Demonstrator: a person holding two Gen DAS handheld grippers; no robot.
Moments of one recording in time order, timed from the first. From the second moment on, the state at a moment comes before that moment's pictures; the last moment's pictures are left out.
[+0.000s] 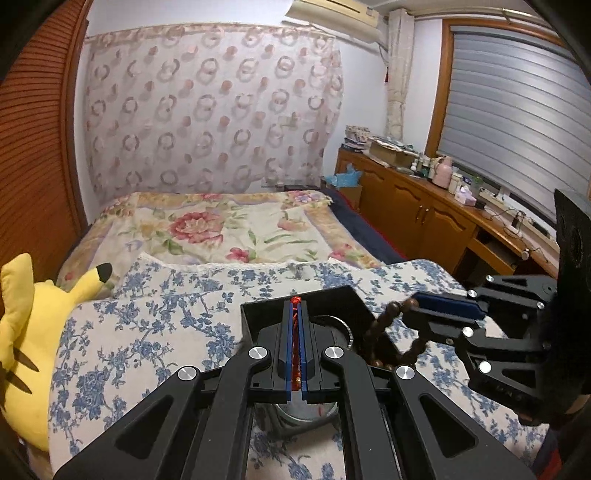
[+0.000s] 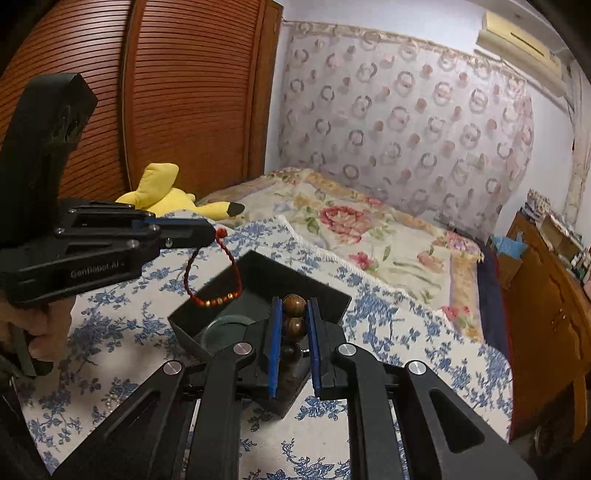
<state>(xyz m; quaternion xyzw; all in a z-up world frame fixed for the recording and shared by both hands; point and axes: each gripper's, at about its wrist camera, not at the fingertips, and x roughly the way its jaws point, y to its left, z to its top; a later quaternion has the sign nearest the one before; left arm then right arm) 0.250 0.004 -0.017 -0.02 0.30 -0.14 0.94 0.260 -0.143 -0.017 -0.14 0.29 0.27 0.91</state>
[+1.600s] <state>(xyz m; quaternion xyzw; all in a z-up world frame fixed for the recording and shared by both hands) 0.122 0.012 -0.029 0.01 0.30 -0.13 0.95 0.130 -0.202 -0.038 -0.05 0.32 0.27 0.91</state>
